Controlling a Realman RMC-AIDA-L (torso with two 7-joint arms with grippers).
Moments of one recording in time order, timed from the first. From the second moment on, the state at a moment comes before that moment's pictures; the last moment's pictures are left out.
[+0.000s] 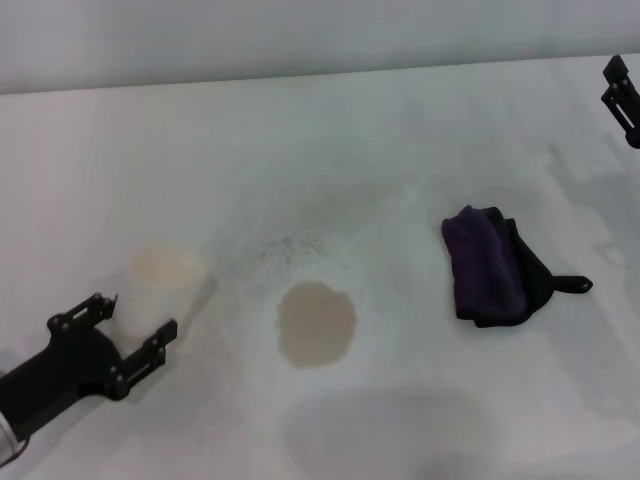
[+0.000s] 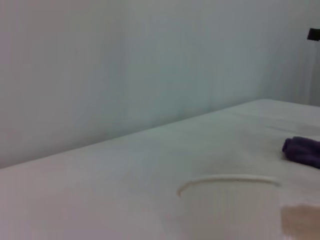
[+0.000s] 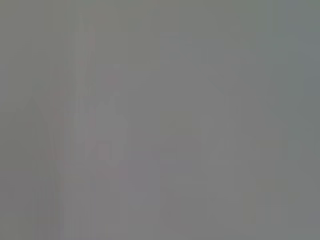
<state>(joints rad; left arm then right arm) -0.29 -2.08 0.99 0.22 1.40 1.26 -0.61 0.39 2.02 -0.40 0.07 2.11 1.44 -2.87</state>
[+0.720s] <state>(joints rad) -0.23 -2.09 0.99 0.22 1.33 1.28 -0.53 0.39 2.02 -0.40 0.06 2.11 1.43 -2.87</state>
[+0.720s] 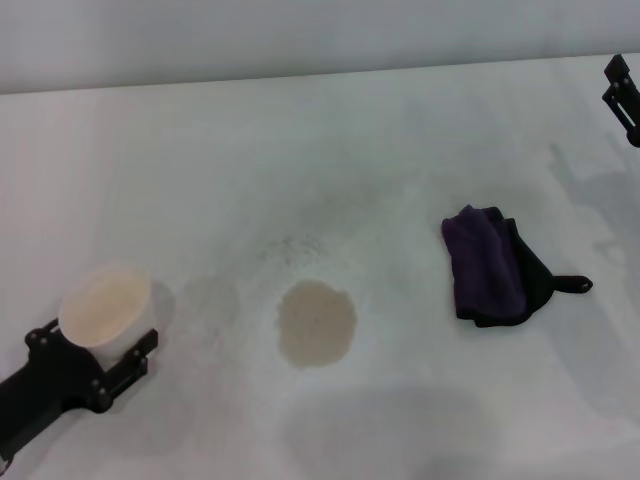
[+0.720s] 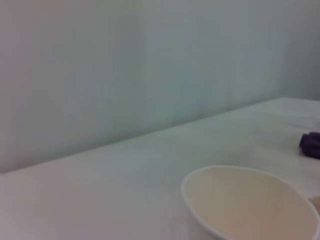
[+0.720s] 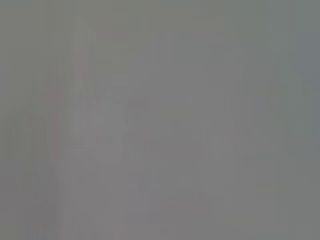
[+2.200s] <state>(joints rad) -0.01 -2.08 0.99 0.21 0.83 1.40 -0.33 0.38 2.01 -0.65 -0.18 2.11 1.30 -2.14</state>
